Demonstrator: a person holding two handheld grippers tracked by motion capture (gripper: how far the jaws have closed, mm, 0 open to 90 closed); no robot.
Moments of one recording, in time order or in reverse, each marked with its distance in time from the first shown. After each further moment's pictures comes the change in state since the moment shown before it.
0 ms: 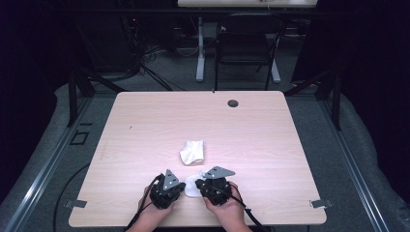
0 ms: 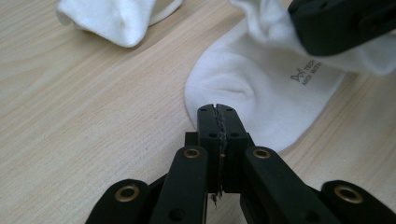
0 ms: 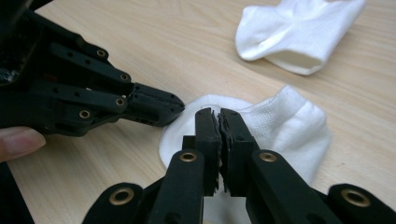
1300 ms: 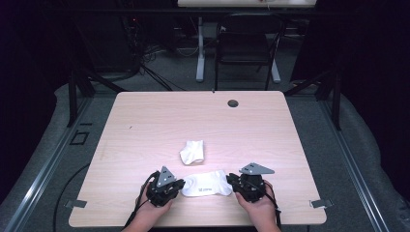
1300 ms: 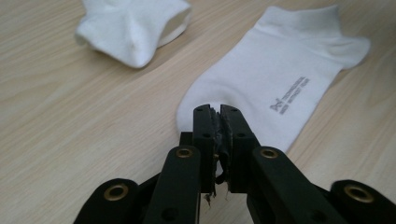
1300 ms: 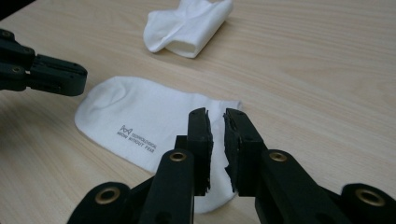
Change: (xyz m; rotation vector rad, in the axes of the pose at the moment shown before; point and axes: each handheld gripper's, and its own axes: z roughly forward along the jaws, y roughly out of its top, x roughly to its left) left arm 0.005 0.008 -0.011 -0.062 -0.048 -0.032; right arm -0.062 -0.021 -0.056 -0.040 -0.101 0.096
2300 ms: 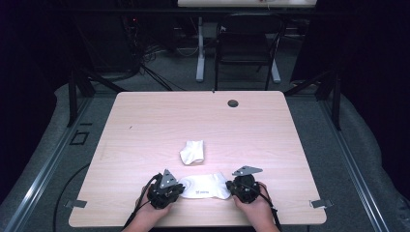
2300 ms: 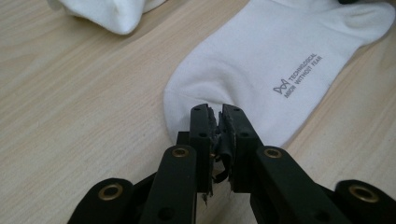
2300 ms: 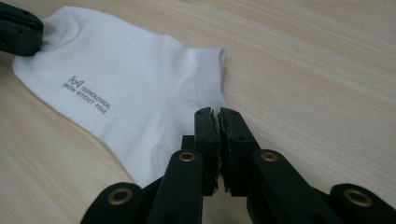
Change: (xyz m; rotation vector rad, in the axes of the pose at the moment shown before) left arm 0.001 -0.010 0.003 0.100 -0.001 0.013; right arm -0.003 -0.015 0.027 0.180 -0.016 -0.028
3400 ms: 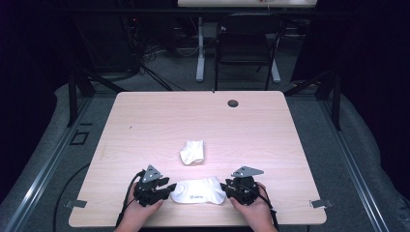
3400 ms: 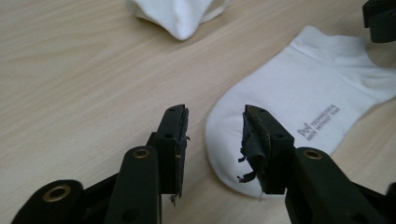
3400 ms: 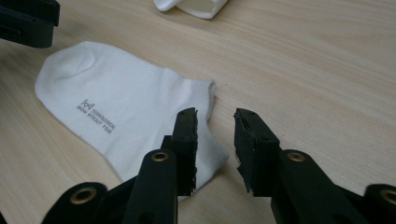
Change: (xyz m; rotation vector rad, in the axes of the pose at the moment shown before) left arm 0.026 -0.004 -0.026 -0.066 0.028 -0.146; right arm 0.007 0.005 -0.011 -0.072 0.045 -0.017
